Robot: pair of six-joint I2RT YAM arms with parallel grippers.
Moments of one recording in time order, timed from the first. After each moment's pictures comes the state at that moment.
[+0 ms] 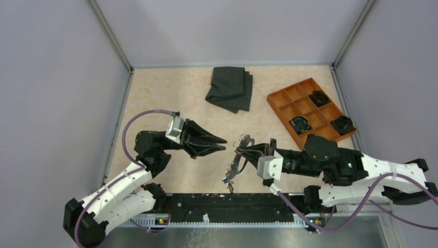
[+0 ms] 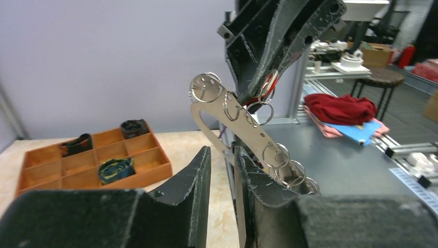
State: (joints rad) left arm -0.65 0.81 0.60 0.82 0.95 -0.50; right arm 1.50 0.80 1.11 -0.37 0.14 -0.74
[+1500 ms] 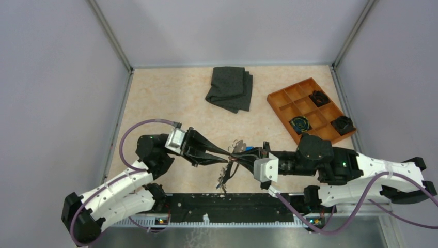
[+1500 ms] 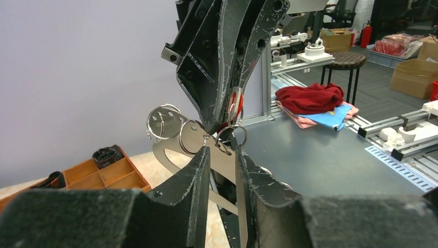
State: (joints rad) left arm -0.79 0.84 0.60 0.93 1.02 -0.47; right arm 1.50 0.85 1.14 -0.35 0.02 -0.69
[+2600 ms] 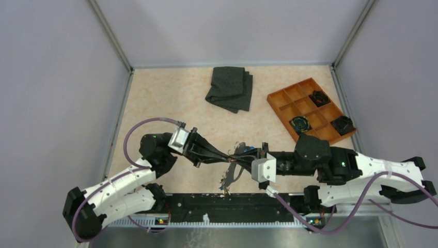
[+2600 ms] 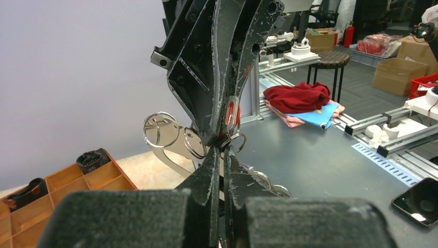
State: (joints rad) left arm -0.81 0.89 0.61 0.99 1.04 -0.50; right arm 1.50 0.86 1.14 -0.37 0.02 -0.68
